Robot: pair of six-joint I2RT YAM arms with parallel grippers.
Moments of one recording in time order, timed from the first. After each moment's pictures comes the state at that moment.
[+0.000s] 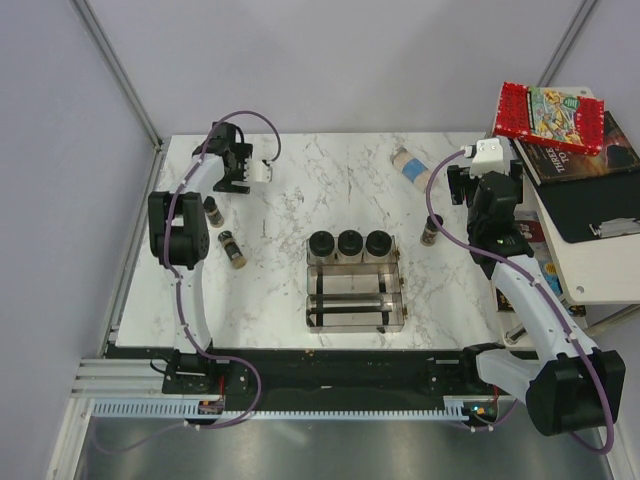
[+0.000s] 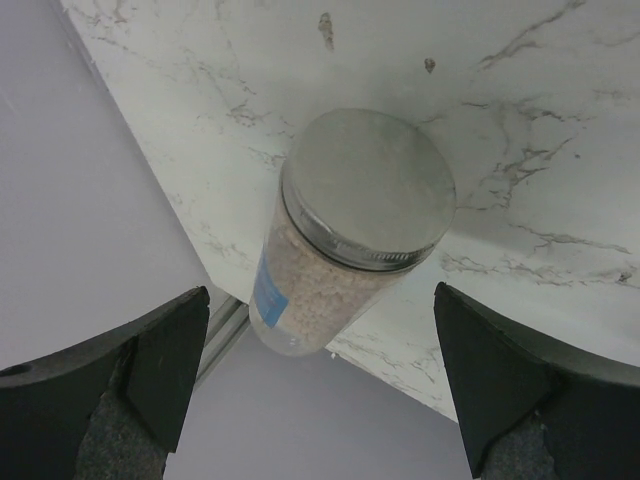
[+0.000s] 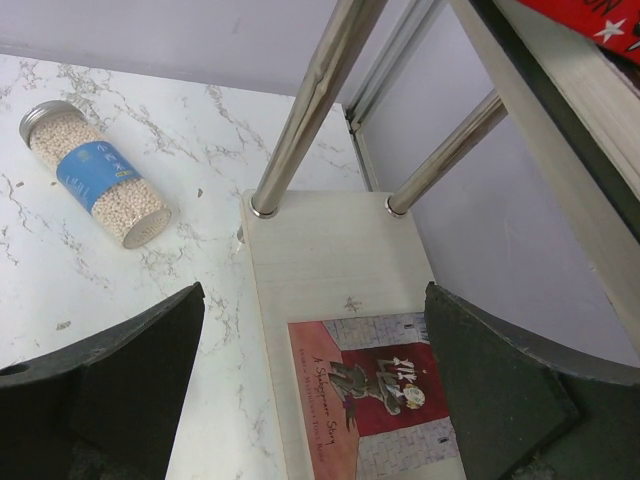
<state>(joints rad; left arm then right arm) -0.06 2.24 1.85 -0.55 -0.05 1.61 0.14 1.10 0.86 0.07 0.44 -0.28</state>
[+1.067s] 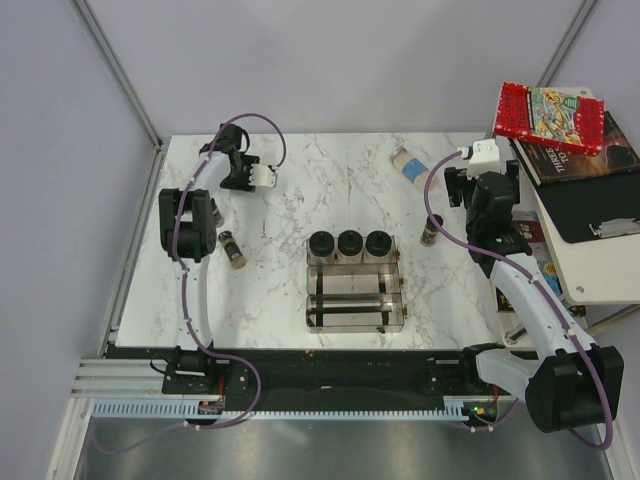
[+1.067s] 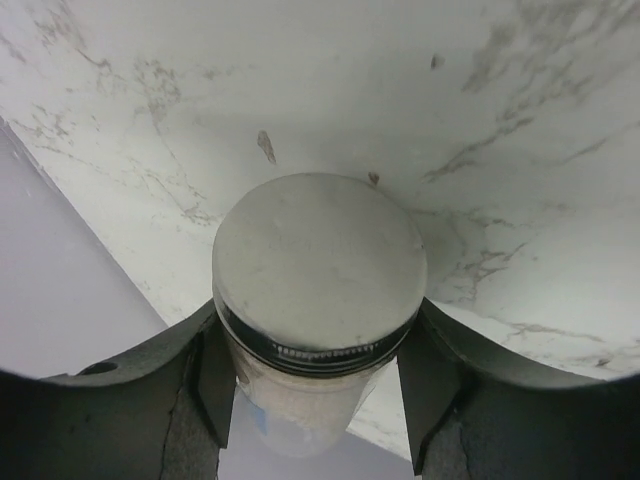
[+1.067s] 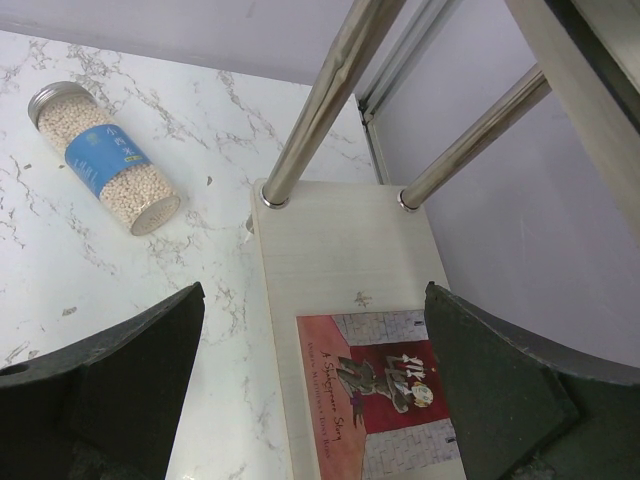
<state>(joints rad) -0.07 2.41 2.03 -0.69 0.00 1.67 0.14 1.11 0.86 0.05 0.42 -0.28</state>
